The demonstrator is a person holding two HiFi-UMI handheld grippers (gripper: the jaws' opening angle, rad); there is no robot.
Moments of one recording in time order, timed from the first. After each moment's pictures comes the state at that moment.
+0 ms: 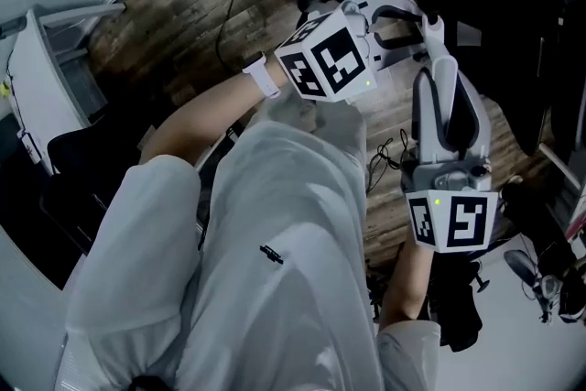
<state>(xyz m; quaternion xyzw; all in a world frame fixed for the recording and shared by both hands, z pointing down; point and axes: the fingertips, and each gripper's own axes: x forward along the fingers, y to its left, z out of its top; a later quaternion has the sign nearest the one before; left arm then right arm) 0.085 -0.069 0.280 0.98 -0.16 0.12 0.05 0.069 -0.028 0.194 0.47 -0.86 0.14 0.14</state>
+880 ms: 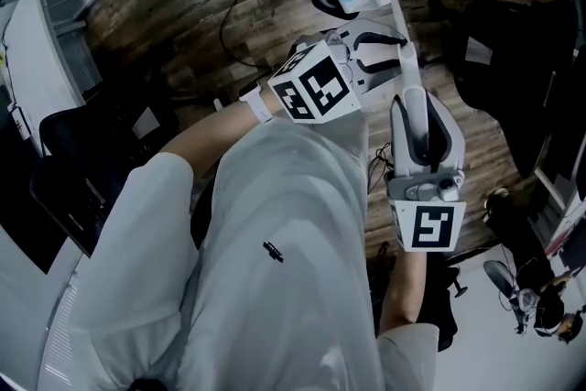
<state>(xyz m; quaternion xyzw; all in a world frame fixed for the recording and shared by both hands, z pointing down) 0.019 -0.032 0.330 0.96 -0.22 0.12 0.14 0.001 0.011 0.239 0.37 -0.91 0.07 0.19</state>
